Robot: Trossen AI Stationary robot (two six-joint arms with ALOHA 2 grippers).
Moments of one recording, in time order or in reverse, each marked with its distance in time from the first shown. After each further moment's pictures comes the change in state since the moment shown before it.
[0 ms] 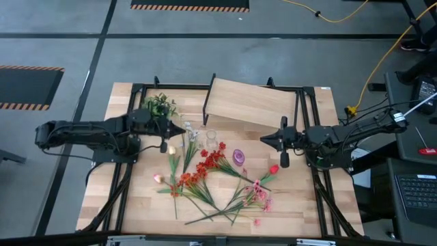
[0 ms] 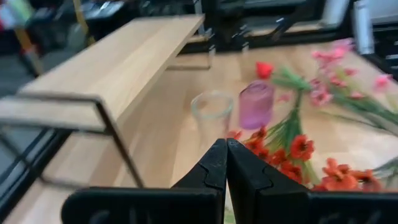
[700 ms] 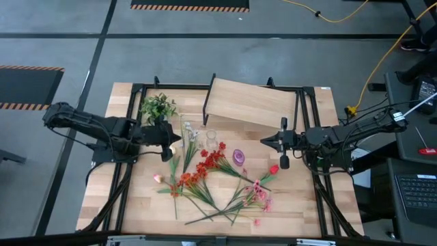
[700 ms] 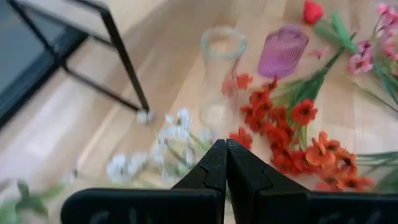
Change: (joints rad) left arm -0.398 0.188 0.333 -0.584 -0.495 -0.505; right arm 0.013 0.000 0.000 -0.056 0.002 -0.104
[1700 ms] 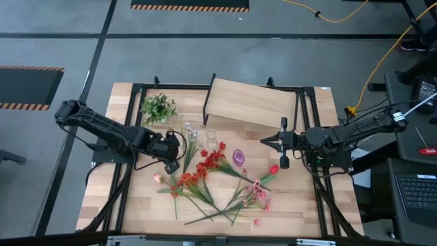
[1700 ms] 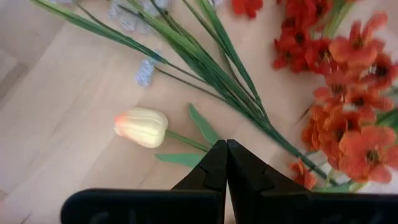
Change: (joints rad) left arm -0.086 0.322 0.096 -0.263 0.224 -0.503; right arm 0.000 0.000 -0.001 -0.005 0.000 -0.068
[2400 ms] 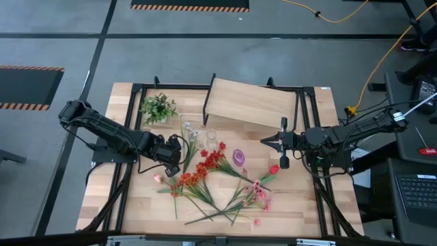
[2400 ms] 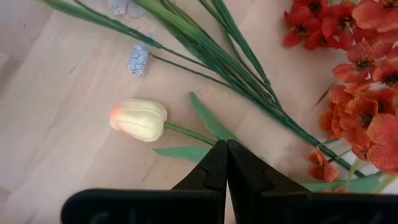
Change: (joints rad) left arm -0.027 0.072 0.000 0.001 -0.016 0.030; right arm 0.000 0.000 0.000 0.001 0.000 -0.011
